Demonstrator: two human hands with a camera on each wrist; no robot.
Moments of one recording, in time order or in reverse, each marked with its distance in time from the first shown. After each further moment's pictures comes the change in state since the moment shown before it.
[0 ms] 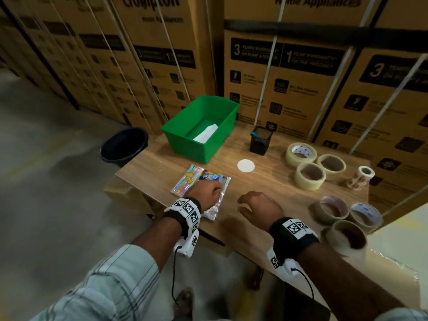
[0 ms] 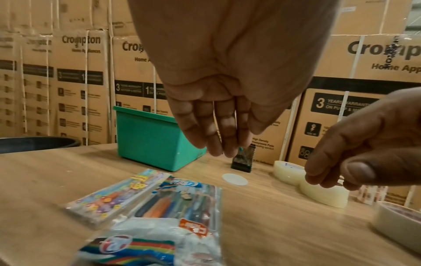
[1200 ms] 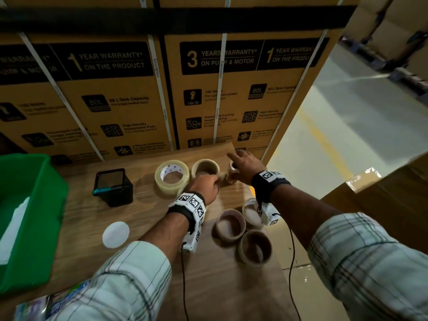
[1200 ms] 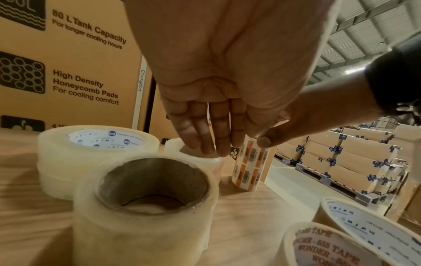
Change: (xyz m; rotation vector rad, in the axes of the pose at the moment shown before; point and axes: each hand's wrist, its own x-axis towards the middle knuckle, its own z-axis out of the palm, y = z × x) left_hand 0.262 0.283 0.135 0.088 -0.398 0.586; right_hand -0.015 0.335 -0.110 -0.069 0.062 0.841
